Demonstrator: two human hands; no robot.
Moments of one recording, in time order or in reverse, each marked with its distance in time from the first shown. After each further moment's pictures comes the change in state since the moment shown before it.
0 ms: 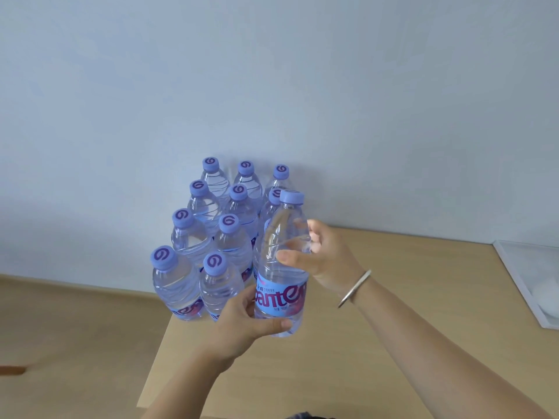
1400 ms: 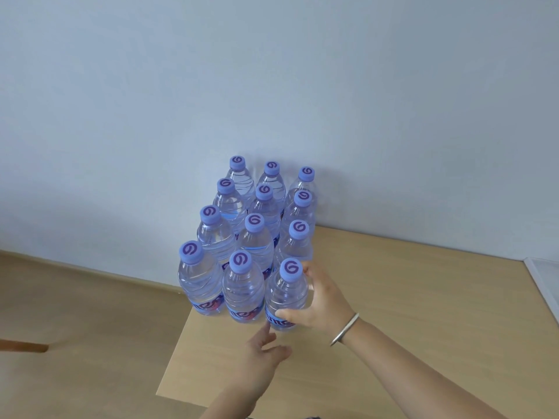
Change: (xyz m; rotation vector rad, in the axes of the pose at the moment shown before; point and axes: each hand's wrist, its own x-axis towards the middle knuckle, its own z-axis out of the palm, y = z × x) left_hand -0.024 -0.051 0.019 0.045 0.292 -0.383; right_hand -0.017 0.068 0.029 -0.456 -0.051 -0.107
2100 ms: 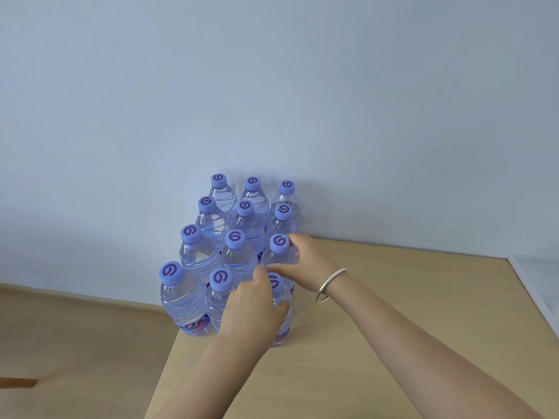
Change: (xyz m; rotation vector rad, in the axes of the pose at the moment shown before) left_hand -0.020 0.120 0.009 0.956 0.362 0.488; right_hand 0.064 -0.026 -0.041 -0.146 -0.012 0.073
